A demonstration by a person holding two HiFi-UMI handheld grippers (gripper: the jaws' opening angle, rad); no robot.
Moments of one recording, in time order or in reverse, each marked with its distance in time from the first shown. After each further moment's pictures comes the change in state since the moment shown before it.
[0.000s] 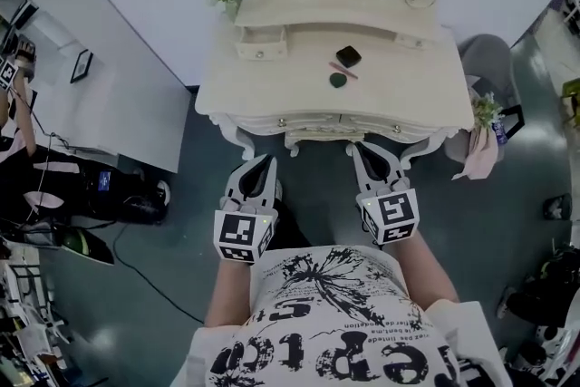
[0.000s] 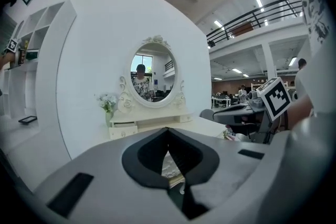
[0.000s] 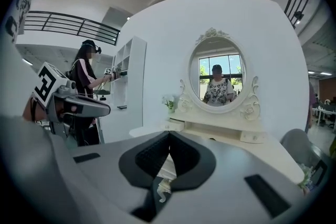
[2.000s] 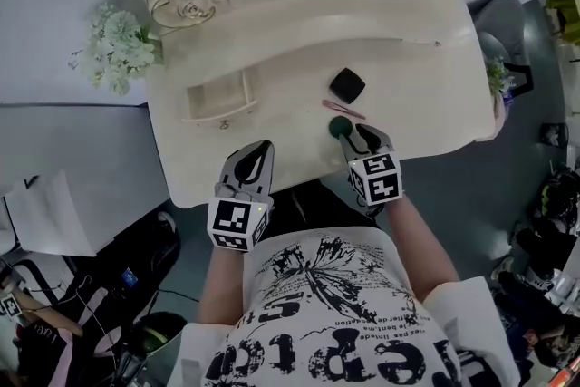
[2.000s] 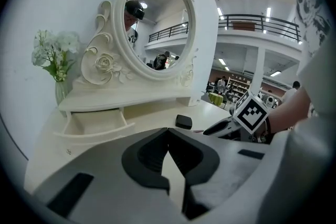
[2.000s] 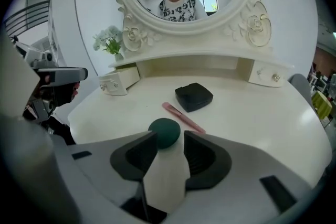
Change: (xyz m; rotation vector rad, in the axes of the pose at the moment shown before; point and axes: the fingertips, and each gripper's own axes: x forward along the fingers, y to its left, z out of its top) left arm 0.314 0.128 -0.043 -0.067 0.283 -0.323; right arm 0.264 -0.155 -0.150 0.308 0.620 -0.166
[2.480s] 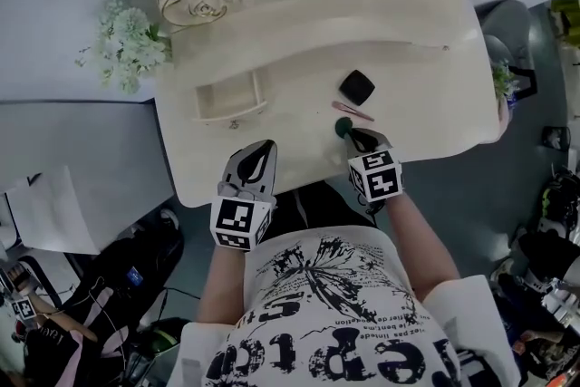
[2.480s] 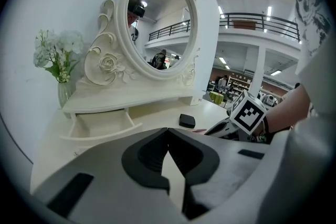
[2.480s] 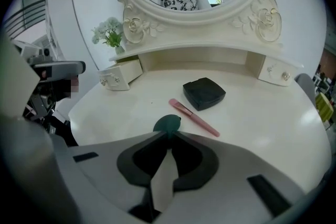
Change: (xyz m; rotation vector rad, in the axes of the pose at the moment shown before) left arm -0.005 0.013 0.000 -0.003 0.023 0.003; right arm 0.014 0.012 -0.002 -0.018 0.086 0.018
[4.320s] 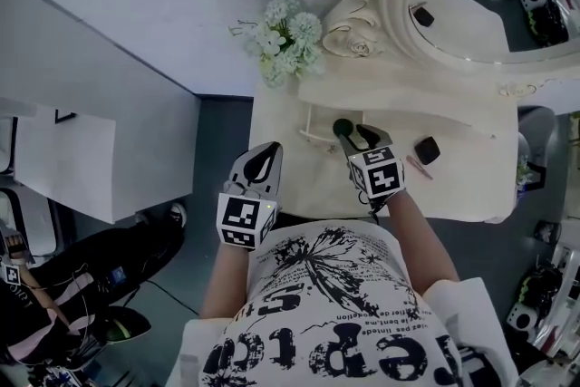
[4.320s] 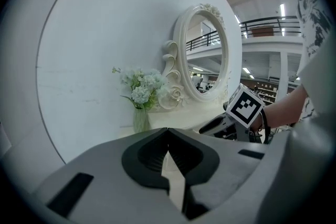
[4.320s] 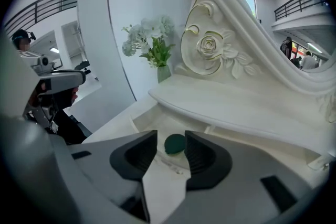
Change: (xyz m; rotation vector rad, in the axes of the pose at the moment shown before) left arm -0.133 0.179 0.027 -0.062 -0.173 0.251; right arm 0.057 0.186 0.184 -0.282 -0.095 0.127
